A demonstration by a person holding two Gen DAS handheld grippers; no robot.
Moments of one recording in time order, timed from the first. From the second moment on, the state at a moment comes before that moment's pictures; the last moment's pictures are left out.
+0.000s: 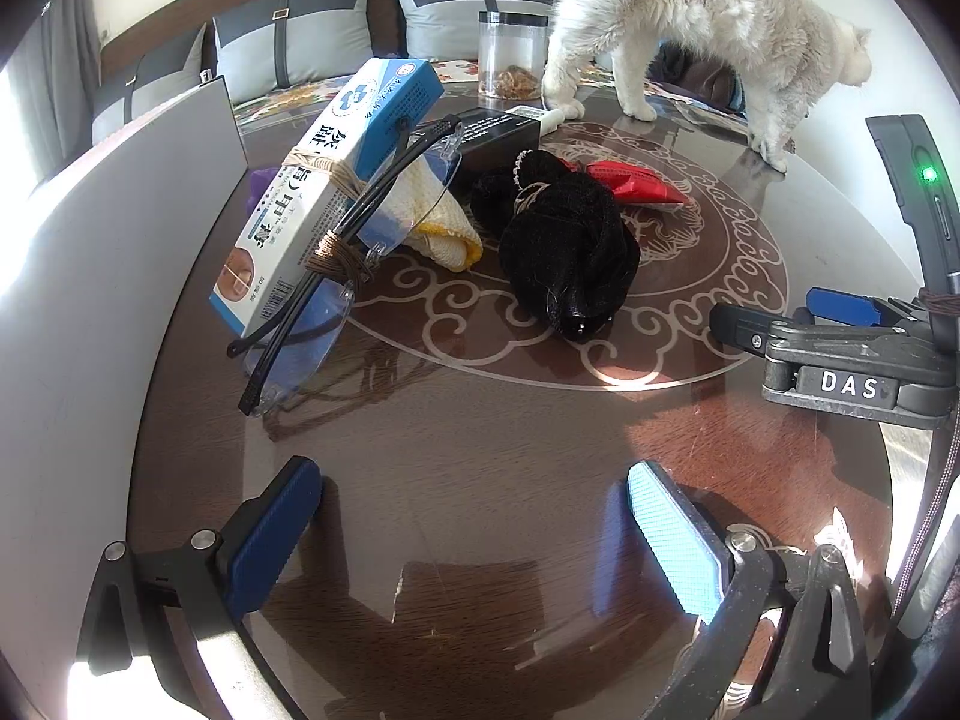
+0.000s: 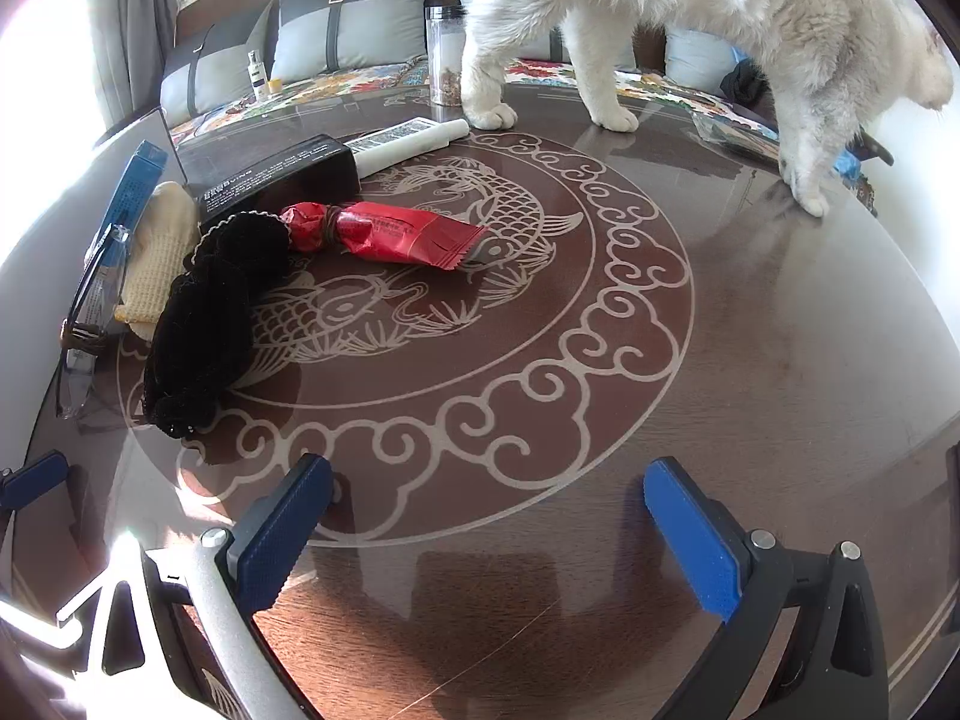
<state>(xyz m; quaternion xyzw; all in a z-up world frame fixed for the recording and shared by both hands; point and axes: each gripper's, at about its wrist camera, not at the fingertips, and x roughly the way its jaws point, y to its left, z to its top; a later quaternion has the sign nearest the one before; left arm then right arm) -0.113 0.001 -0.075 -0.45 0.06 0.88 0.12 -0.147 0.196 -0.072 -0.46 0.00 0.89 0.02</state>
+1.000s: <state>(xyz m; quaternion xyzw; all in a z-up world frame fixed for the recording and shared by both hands) -0.113 0.000 -0.075 -0.45 0.06 0.88 0.12 -0.147 0.195 -0.072 -0.46 0.00 0.89 0.02</state>
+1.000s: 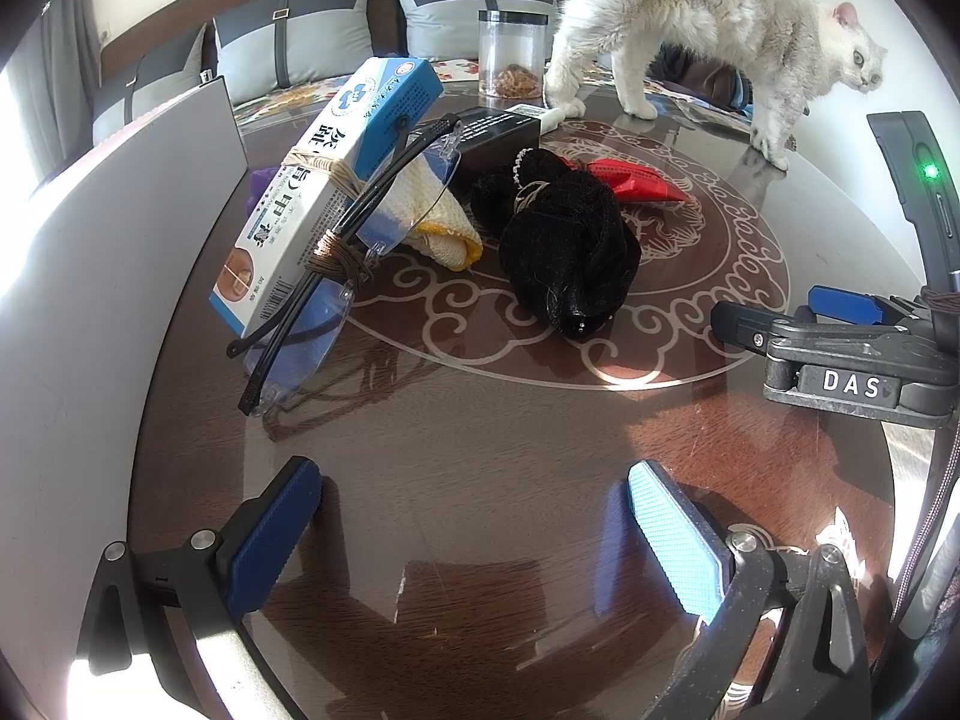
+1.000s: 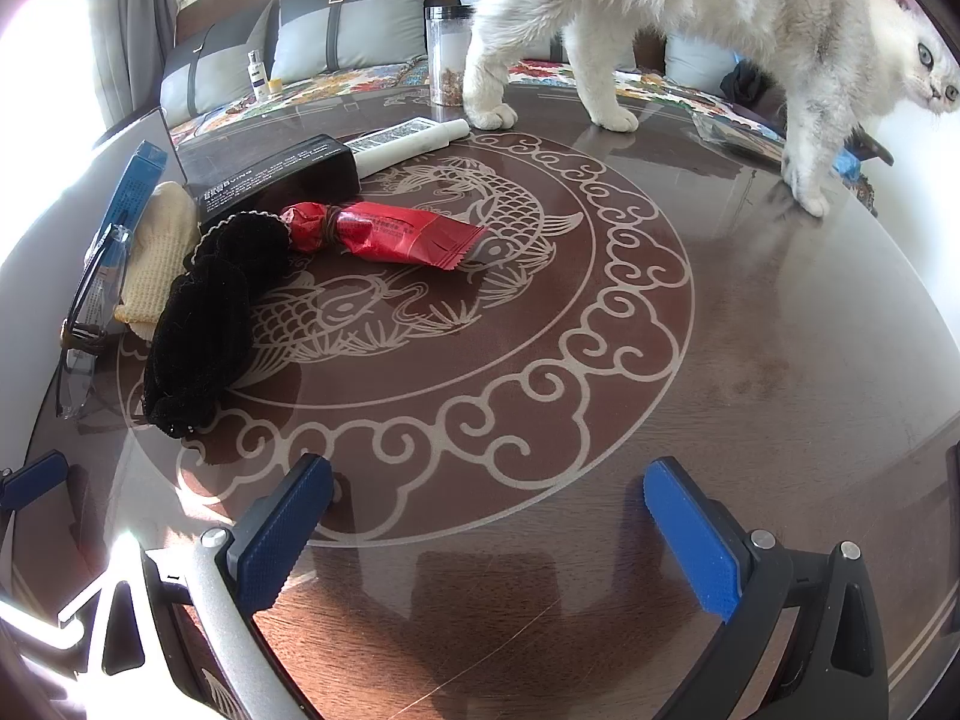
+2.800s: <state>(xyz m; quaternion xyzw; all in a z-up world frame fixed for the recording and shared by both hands) -0.113 -0.001 -0.075 -0.45 0.06 0.88 0.12 -0.148 0.195 -0.072 -0.46 0.00 0.89 0.02</state>
